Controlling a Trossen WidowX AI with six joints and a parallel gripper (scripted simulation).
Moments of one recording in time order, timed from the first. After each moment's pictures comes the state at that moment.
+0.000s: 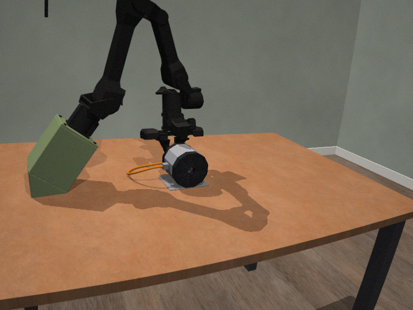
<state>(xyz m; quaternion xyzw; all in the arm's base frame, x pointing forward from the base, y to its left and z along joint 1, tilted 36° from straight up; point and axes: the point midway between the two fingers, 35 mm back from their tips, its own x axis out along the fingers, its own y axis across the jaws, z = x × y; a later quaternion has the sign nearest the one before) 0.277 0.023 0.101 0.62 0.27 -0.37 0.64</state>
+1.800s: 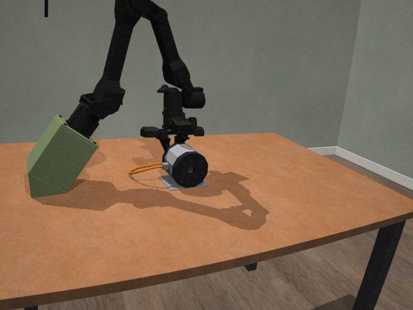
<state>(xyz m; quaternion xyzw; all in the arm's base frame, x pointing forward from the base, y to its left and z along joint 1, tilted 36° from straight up) 0.272 0.016 0.104 0.61 0.28 -0.38 0.64</state>
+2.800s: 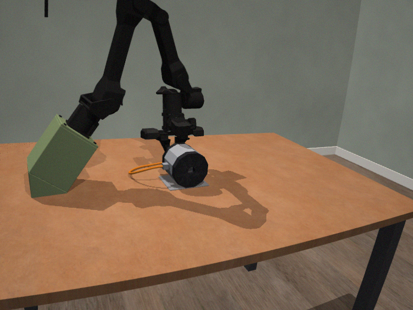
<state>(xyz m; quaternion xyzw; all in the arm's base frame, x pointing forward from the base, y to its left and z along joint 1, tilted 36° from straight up) 0.278 0.023 0.103 0.62 0.27 -0.37 0.64</state>
